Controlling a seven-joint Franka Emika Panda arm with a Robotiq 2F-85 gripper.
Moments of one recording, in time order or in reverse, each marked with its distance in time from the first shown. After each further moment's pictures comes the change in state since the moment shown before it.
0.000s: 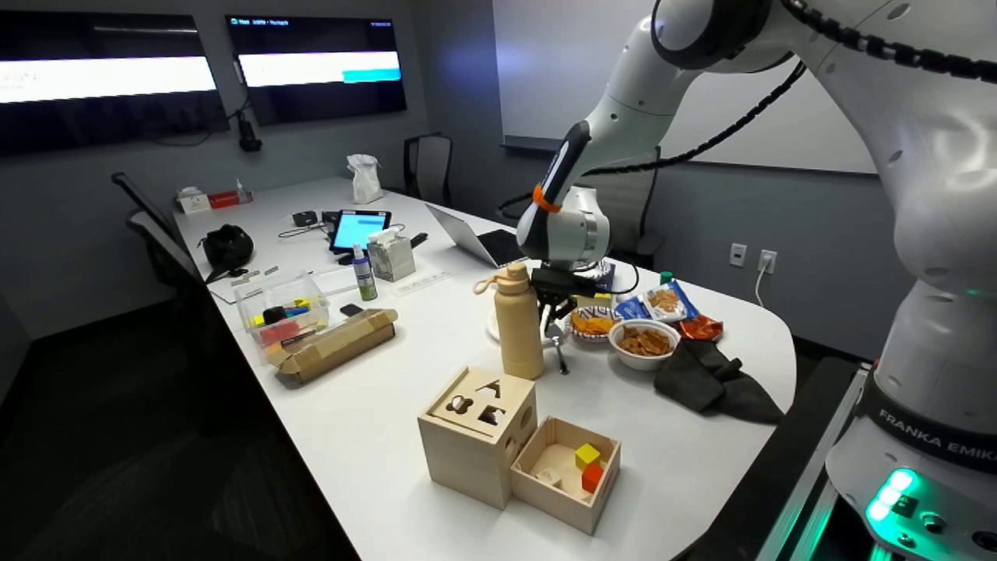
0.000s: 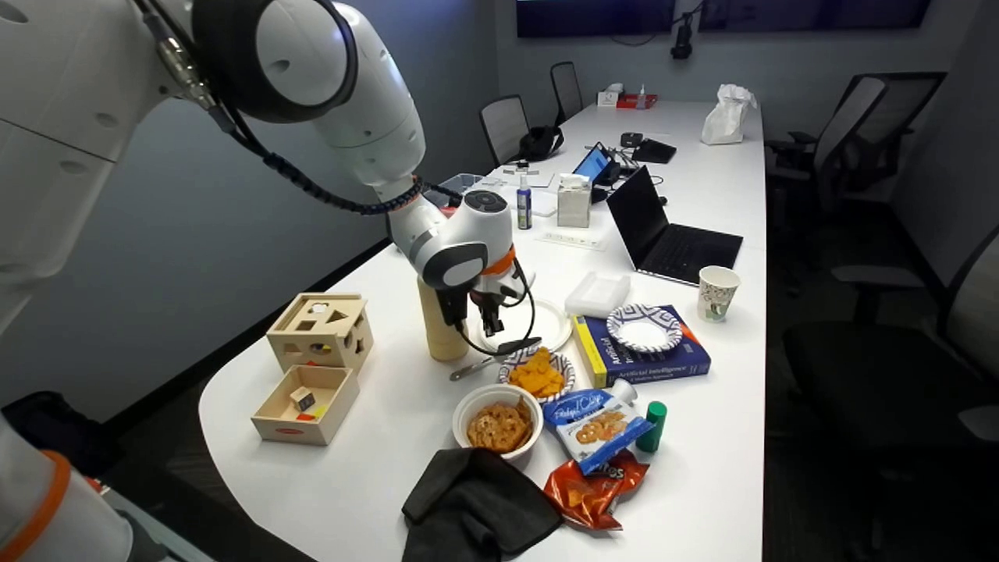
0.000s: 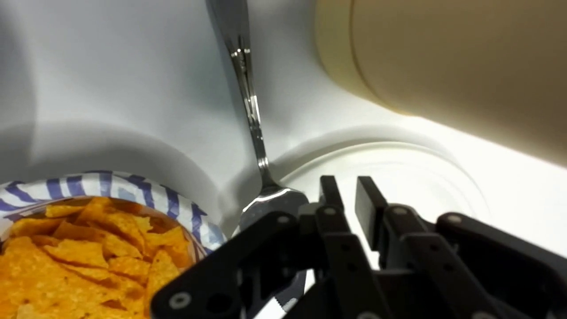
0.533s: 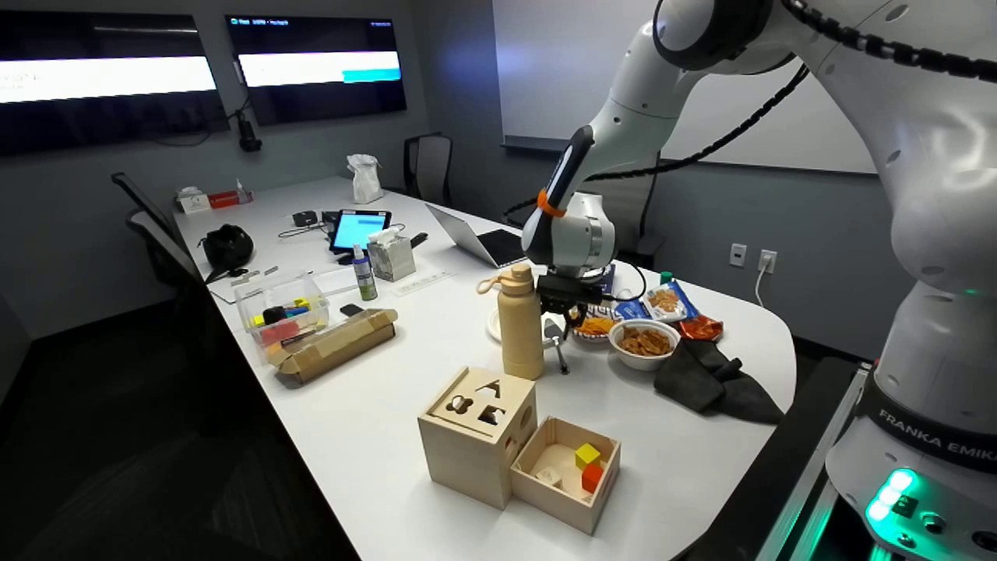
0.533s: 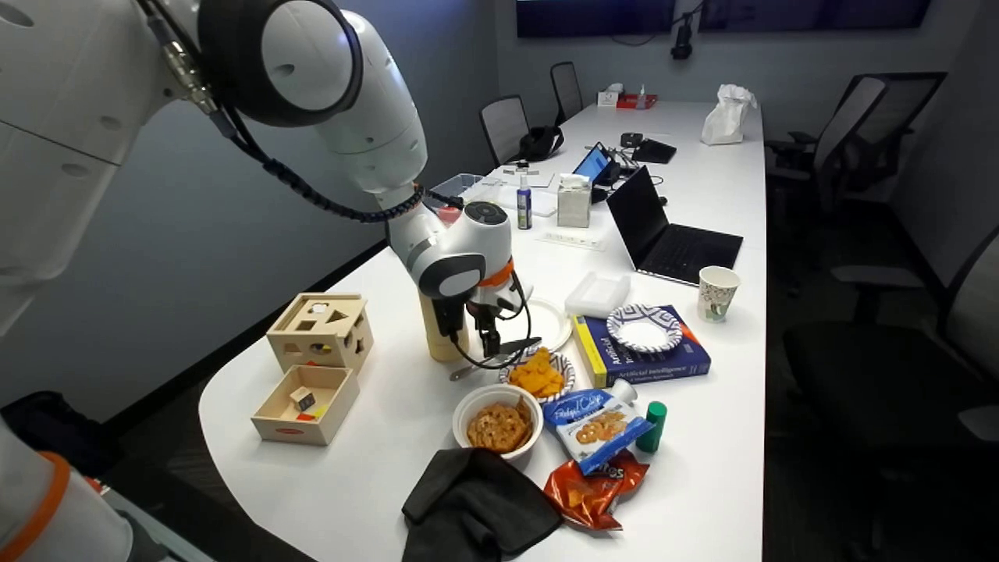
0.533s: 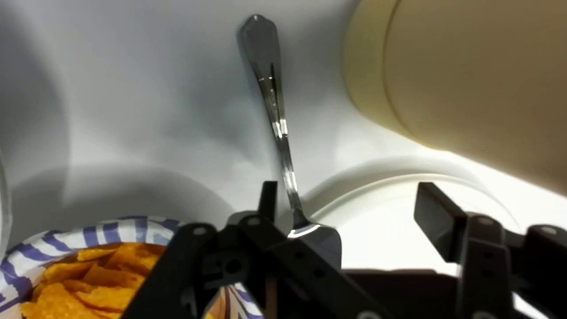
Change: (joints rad) arm -0.022 0.008 0.016 -0.033 0.020 -0.002 -0.015
